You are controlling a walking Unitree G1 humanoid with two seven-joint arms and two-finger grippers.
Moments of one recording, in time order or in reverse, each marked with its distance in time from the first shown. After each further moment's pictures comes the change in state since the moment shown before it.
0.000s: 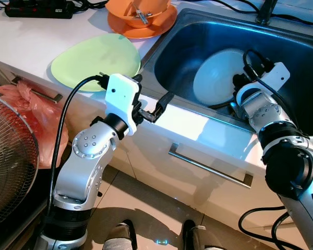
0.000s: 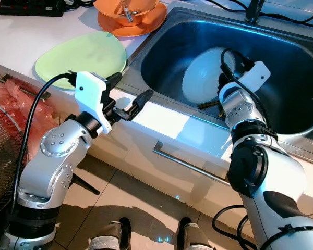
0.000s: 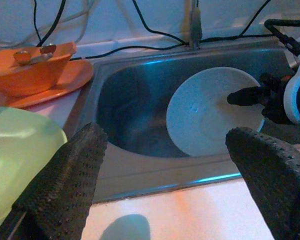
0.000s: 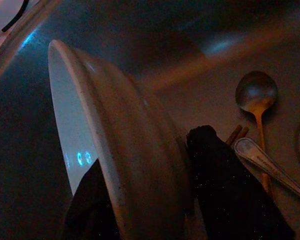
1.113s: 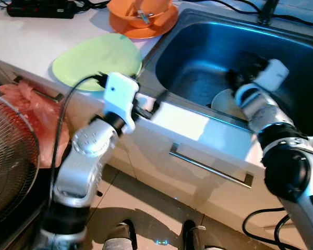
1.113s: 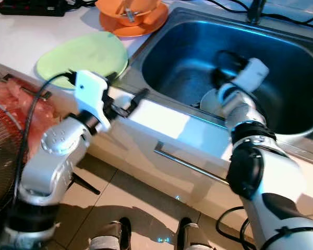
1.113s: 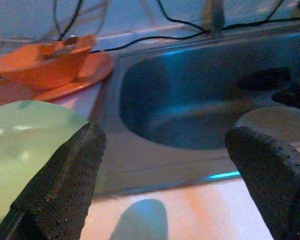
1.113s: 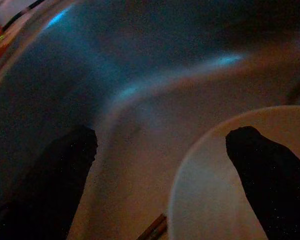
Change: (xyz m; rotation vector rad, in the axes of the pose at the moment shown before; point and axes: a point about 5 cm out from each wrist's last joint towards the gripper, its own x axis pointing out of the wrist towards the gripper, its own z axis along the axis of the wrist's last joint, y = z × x) left arm 0.004 0.015 -0.004 0.066 0.034 0.082; right arm -0.001 0.009 -0.006 -0.166 0.012 0.113
